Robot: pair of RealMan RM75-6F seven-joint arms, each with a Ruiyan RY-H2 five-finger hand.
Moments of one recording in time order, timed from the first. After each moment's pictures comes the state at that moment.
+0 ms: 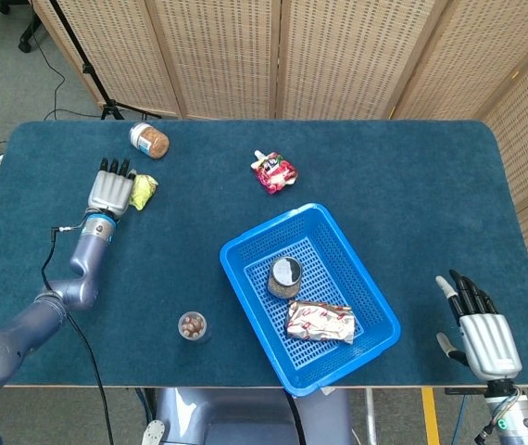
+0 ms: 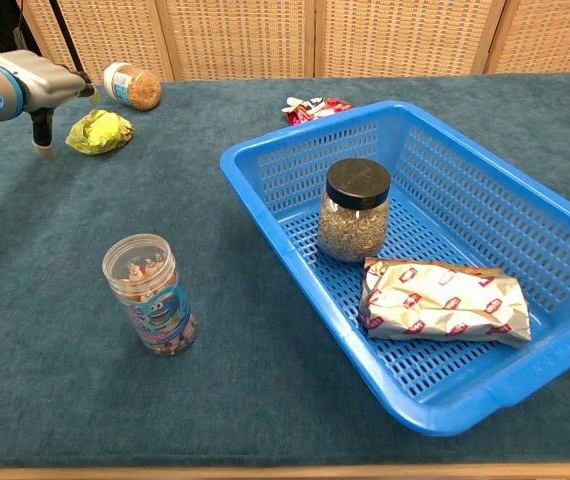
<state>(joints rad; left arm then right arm) -1.04 -1.71 -0.02 -0.62 0.69 0.57 0.64 0.09 -1.20 0.02 -1.65 -1.56 1.45 -0.16</state>
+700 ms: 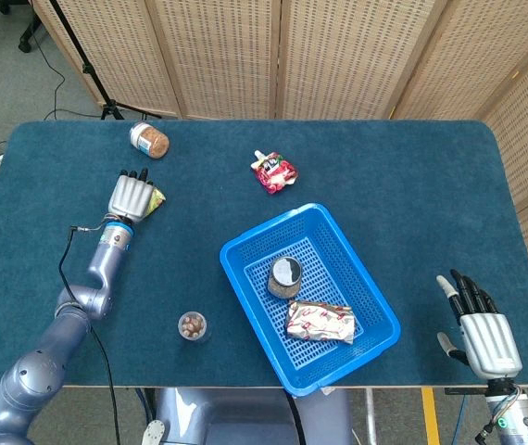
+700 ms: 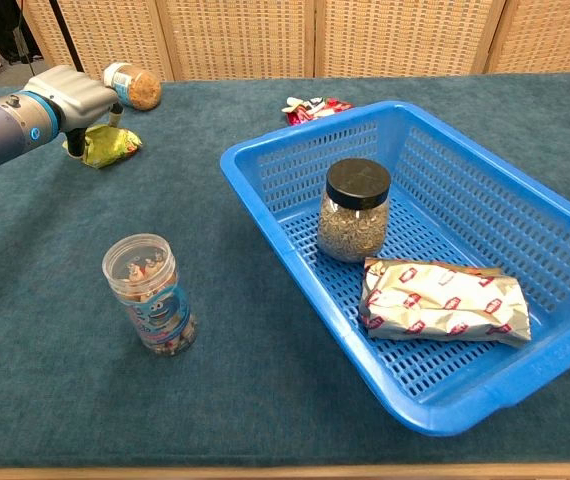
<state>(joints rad) -1.01 -1.95 -0.03 -0.26 1.07 0.62 0.31 0.09 -1.20 0.02 -1.64 -1.55 1.45 -0.16</state>
